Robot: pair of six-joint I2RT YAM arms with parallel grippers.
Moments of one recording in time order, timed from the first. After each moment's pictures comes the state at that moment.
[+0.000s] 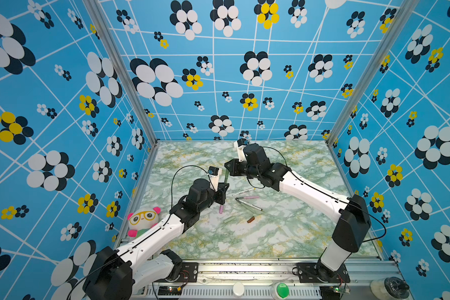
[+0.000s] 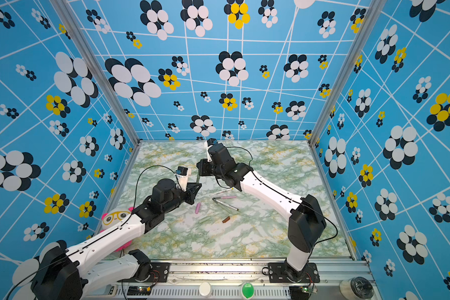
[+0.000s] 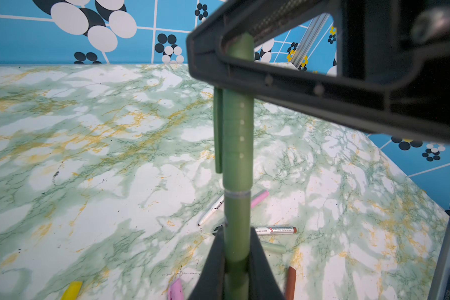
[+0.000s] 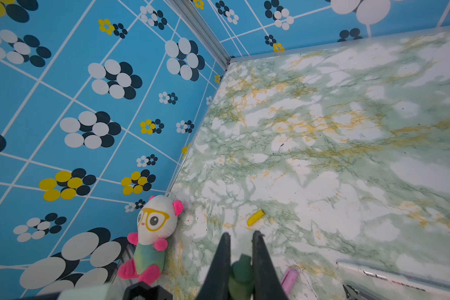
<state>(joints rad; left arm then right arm) -0.58 1.09 0.63 0.10 0.10 -0.30 0.80 1.73 1.52 -0.29 -0.08 0.61</state>
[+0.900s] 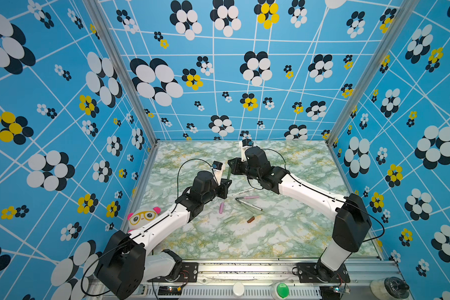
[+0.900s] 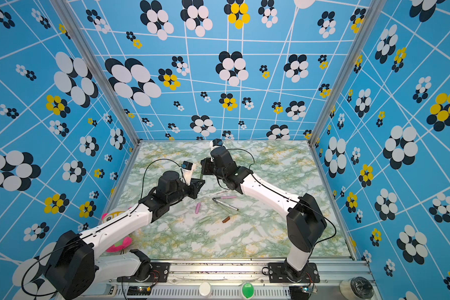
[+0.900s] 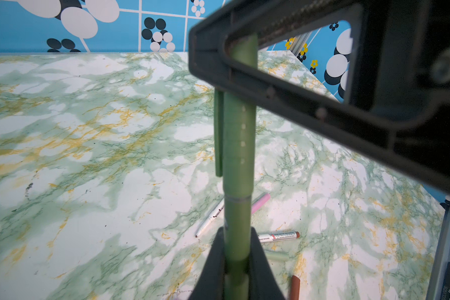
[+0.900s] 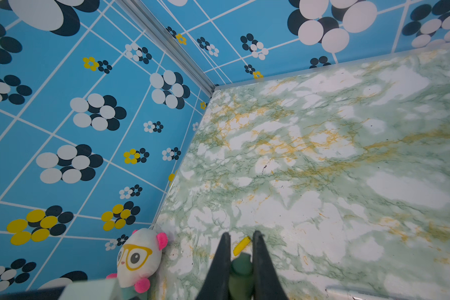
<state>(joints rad) -0.53 1.24 0.72 0.11 0.19 -0.28 0.79 1.73 1.43 -0.13 0.02 0.64</state>
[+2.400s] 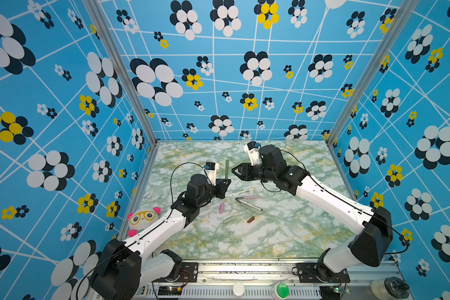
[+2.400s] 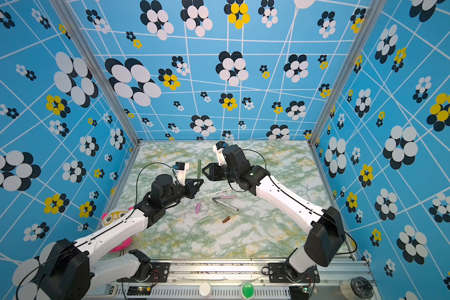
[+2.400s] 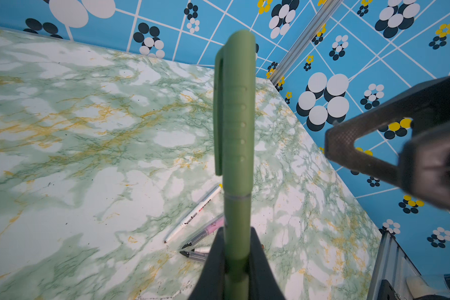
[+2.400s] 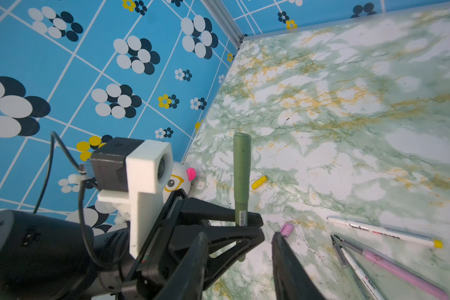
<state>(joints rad) -0.51 1.17 0.63 0.23 0.27 -0.49 0.75 1.56 1.40 -0.36 -0.25 0.56</state>
